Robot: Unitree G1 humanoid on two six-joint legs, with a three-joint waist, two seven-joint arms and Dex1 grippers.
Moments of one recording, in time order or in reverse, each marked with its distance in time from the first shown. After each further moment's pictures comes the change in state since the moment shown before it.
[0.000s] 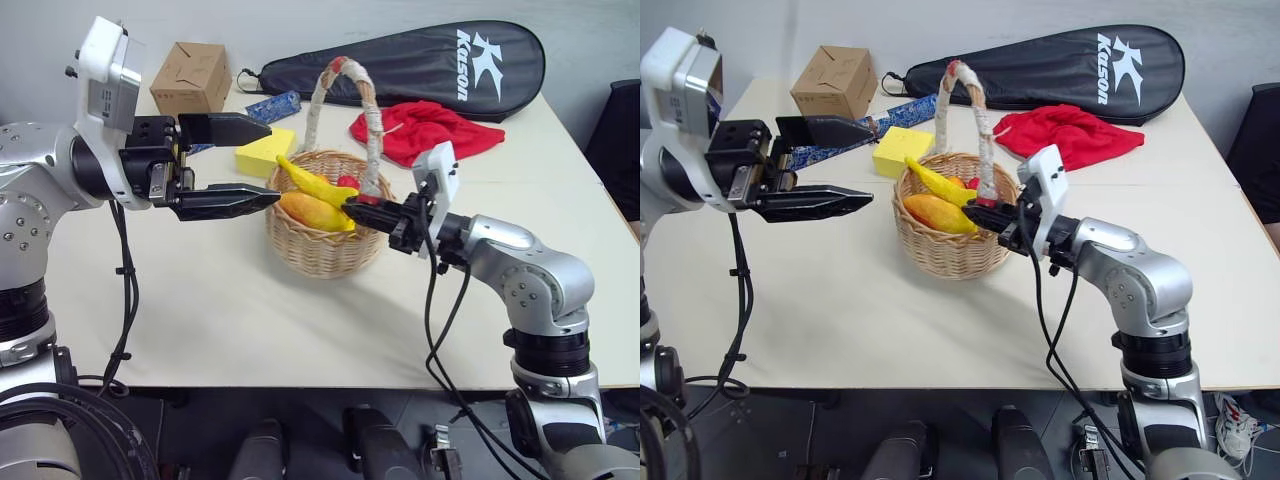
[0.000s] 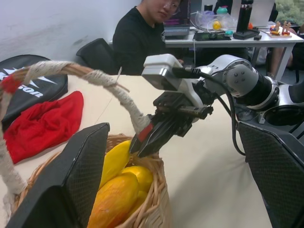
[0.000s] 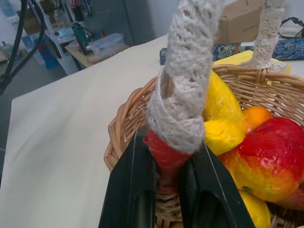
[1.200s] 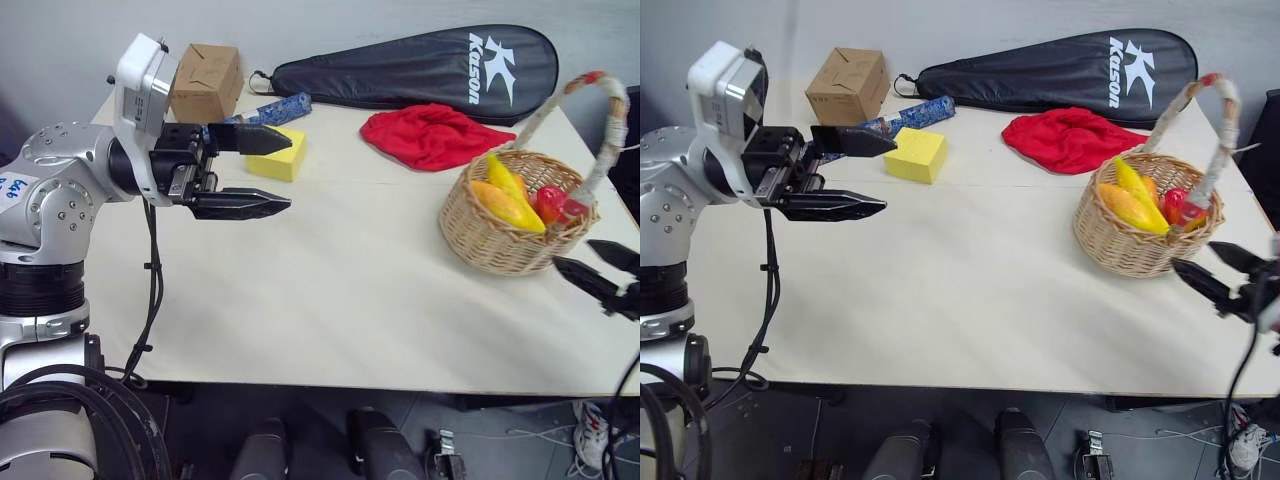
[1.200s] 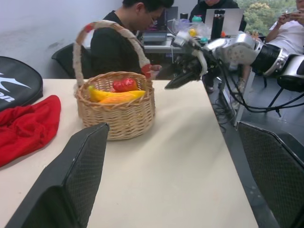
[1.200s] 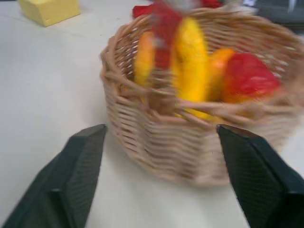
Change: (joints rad) left arm -0.067 -0.082 -0.095 0.175 0.091 -0.084 -0.183; right arm 0.758 -0.475 -0.776 0.148 -0.003 -0.252 0.299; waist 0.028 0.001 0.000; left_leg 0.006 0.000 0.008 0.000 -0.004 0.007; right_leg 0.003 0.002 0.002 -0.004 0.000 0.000
